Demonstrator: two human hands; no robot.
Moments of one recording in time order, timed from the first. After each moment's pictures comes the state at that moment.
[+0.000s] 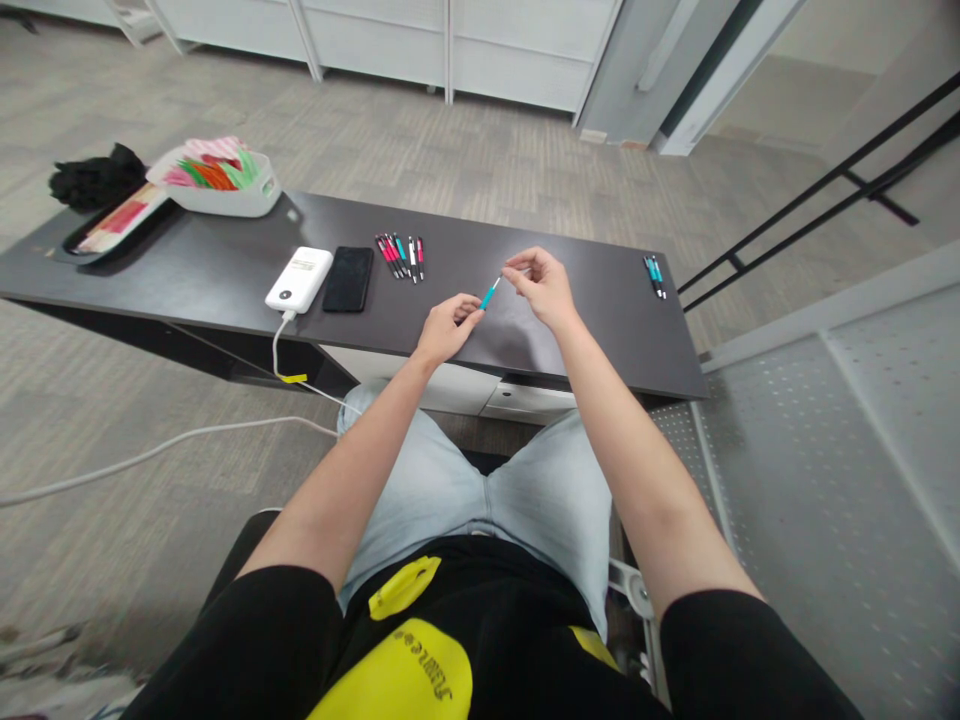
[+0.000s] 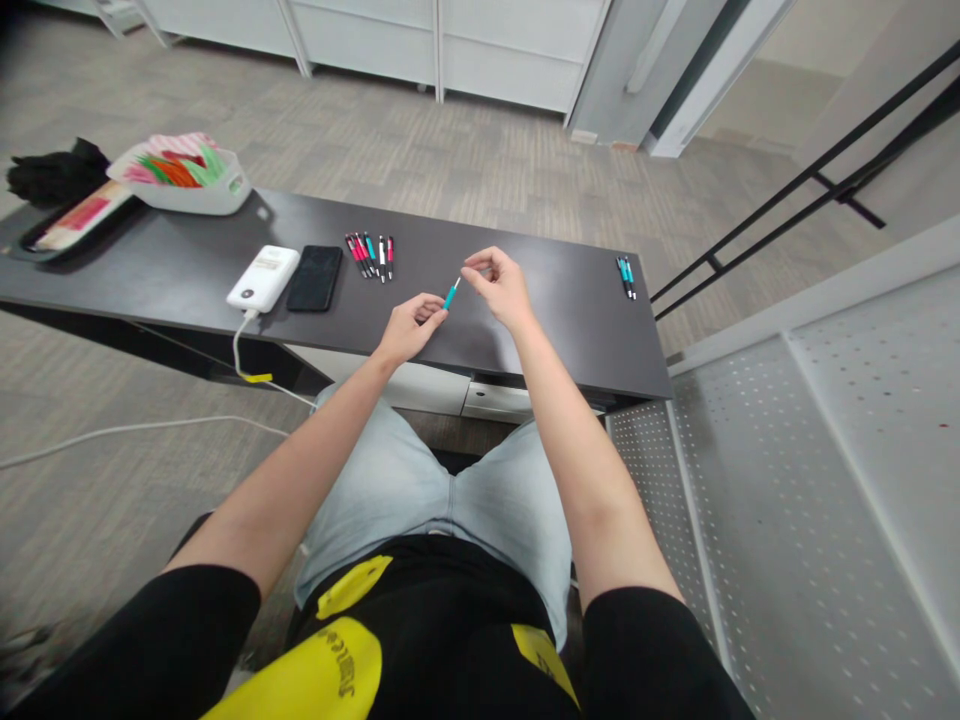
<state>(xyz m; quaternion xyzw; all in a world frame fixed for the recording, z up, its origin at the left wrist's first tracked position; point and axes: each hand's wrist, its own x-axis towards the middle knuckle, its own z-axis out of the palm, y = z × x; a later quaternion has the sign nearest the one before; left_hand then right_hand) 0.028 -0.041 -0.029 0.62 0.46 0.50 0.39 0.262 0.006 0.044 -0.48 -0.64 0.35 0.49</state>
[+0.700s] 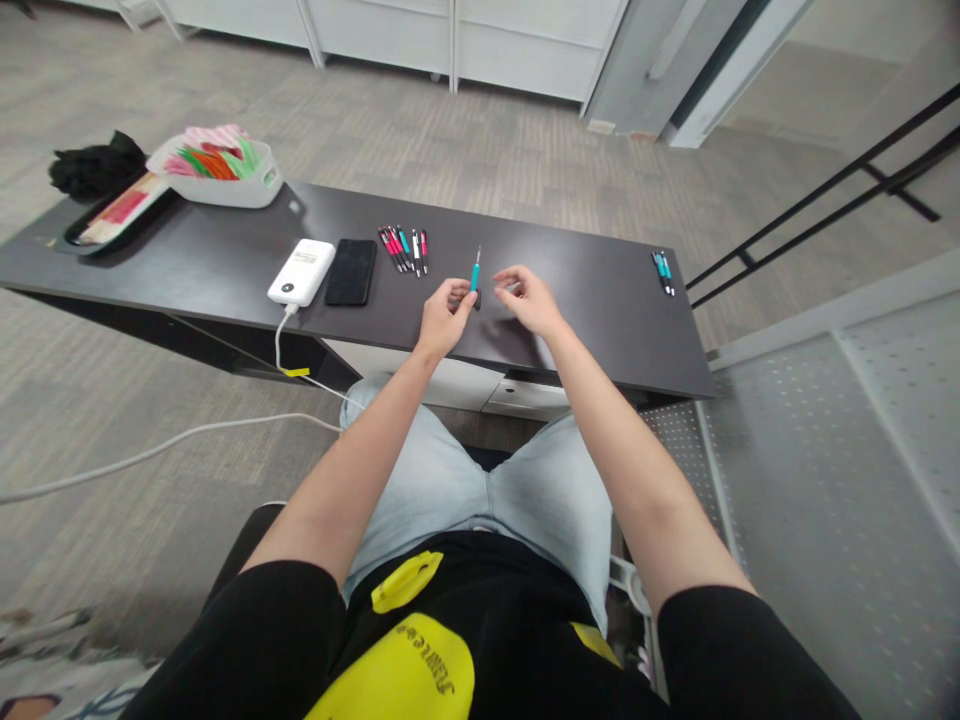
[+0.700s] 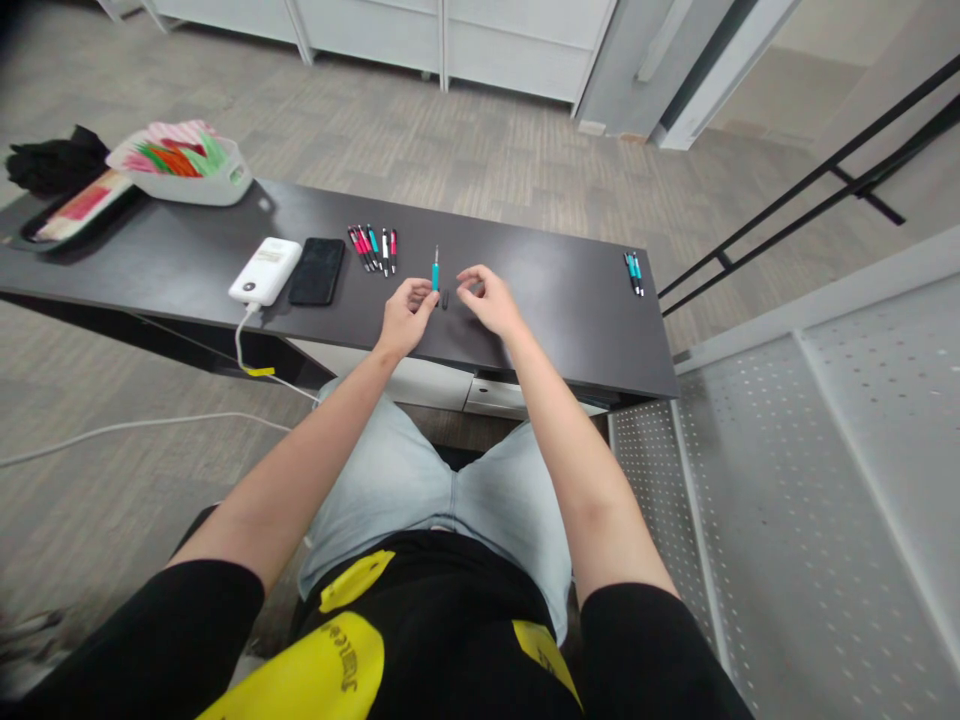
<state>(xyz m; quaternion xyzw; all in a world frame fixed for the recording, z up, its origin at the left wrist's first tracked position) 0.028 -0.037 -0.032 0.57 0.50 0.55 0.34 0.249 0.001 0.006 -0.51 -0.68 0.36 0.39</state>
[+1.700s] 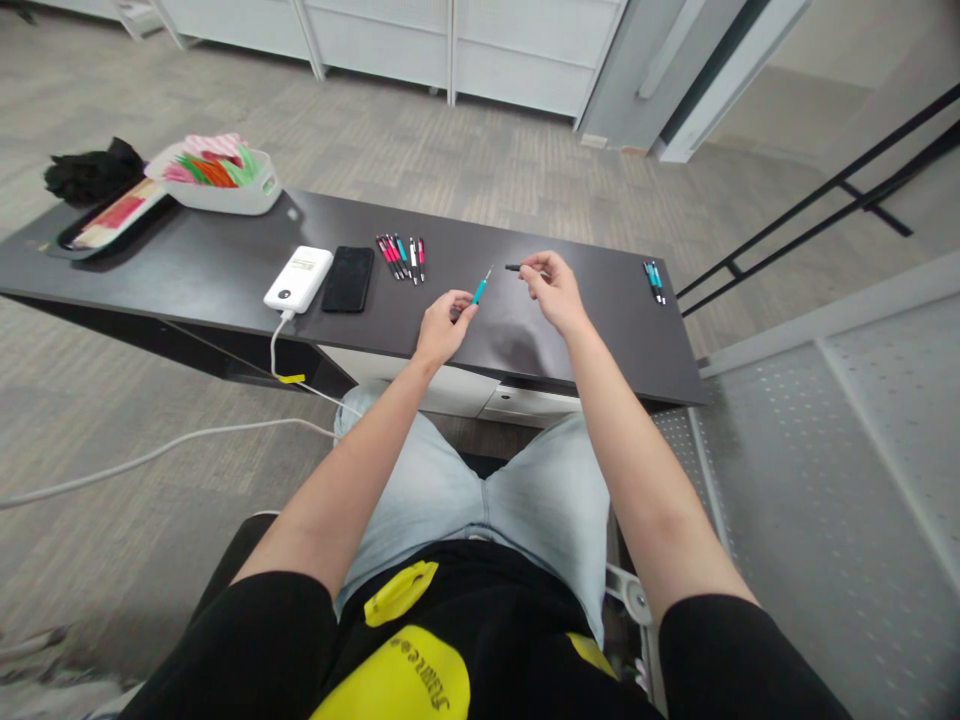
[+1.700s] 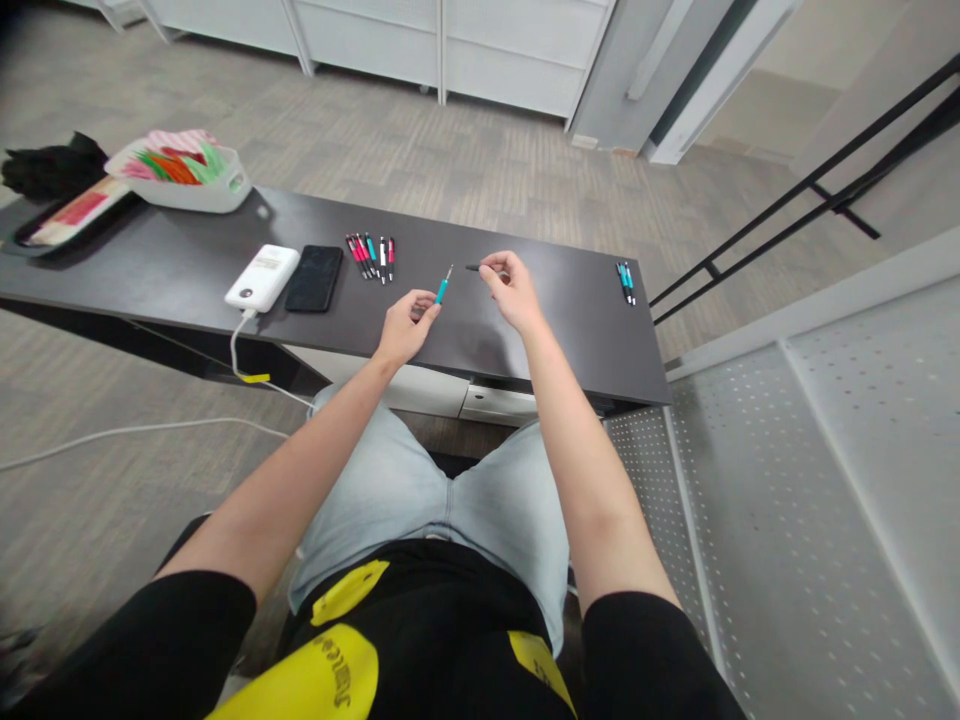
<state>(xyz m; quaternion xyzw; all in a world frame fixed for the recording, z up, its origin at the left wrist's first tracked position) 0.029 -0.046 -0.020 0.60 0.53 0.50 0.33 0.287 0.019 0.029 -0.48 -0.63 0.37 0.49</state>
